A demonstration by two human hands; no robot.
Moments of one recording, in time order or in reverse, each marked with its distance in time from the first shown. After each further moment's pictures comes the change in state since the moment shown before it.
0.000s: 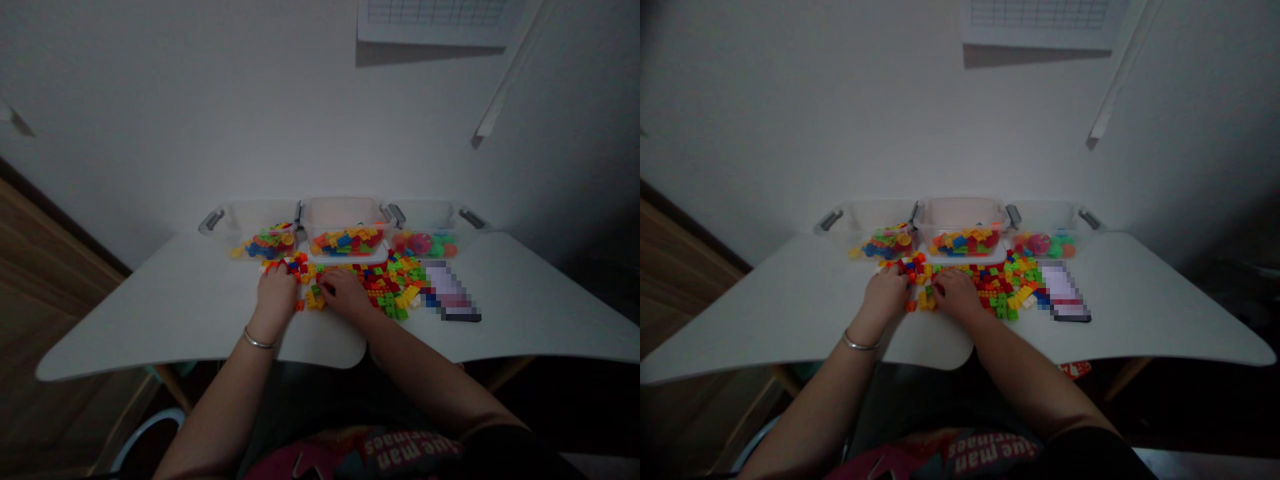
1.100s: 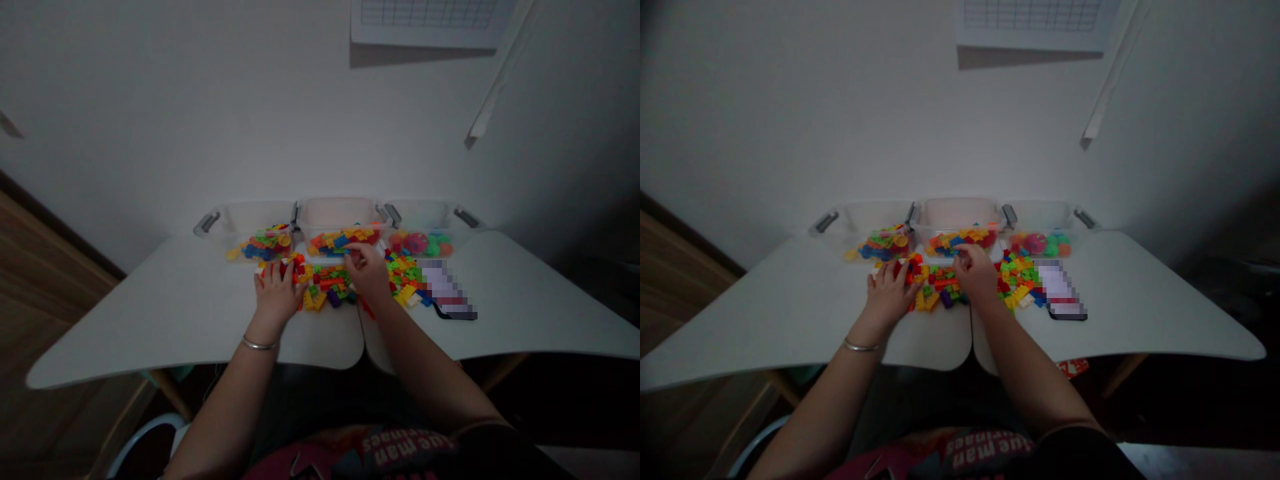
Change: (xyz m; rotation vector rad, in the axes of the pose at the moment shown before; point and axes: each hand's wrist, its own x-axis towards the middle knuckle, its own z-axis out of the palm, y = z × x) left_hand 0.003 0.005 0.043 -0.221 0.140 -0.172; right_hand 0.010 0.010 -0.048 0.168 0.544 0.216
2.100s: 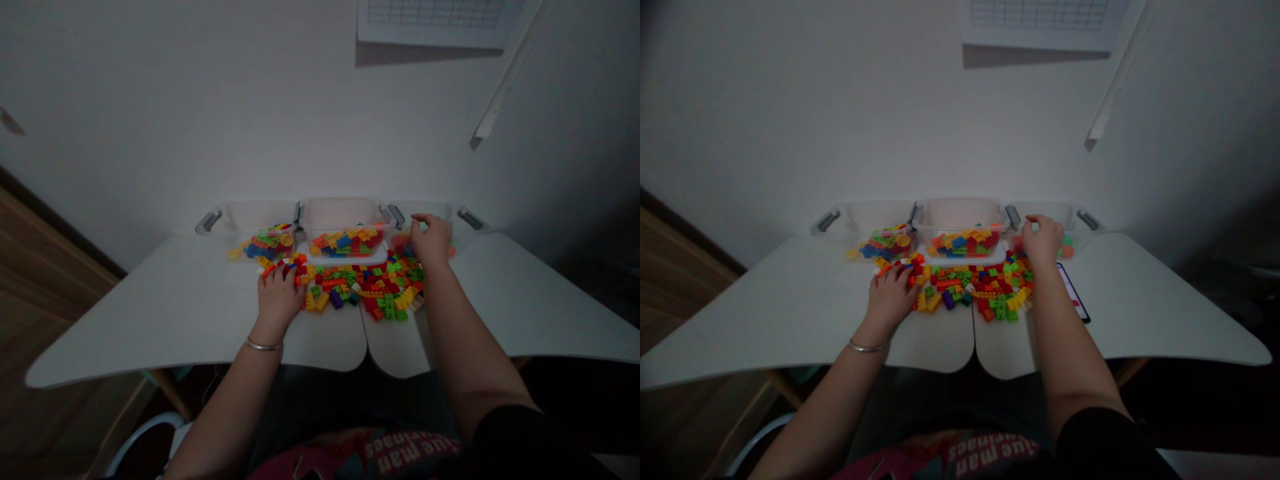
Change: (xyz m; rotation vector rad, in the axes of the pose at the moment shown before) left_hand 0.003 -0.002 -0.001 -0.048 0.020 0.005; right_hand 0.079 0.094 -0.073 -0.499 0.261 0.165
